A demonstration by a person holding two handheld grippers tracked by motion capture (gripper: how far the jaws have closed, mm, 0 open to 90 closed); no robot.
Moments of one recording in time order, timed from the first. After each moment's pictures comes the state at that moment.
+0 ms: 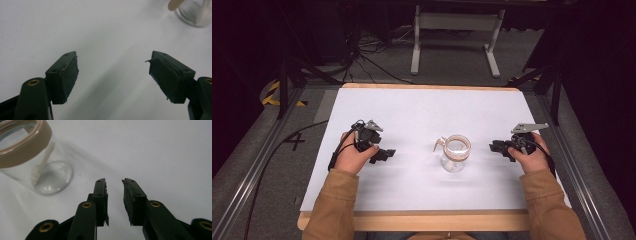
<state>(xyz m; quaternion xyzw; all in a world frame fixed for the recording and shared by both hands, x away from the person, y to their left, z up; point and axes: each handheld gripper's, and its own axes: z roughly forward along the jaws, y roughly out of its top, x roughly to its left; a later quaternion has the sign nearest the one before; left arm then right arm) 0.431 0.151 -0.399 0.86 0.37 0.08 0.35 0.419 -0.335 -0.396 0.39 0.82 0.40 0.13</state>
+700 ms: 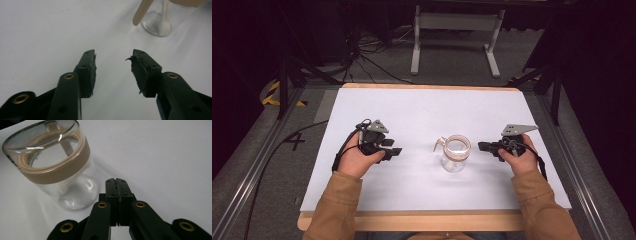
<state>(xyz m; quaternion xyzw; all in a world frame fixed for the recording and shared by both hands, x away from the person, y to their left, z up) 0.411 0.135 -0.378 0.86 0.32 0.07 0.39 0.419 -0.305 -0.401 0.32 0.83 0.45 0.11</state>
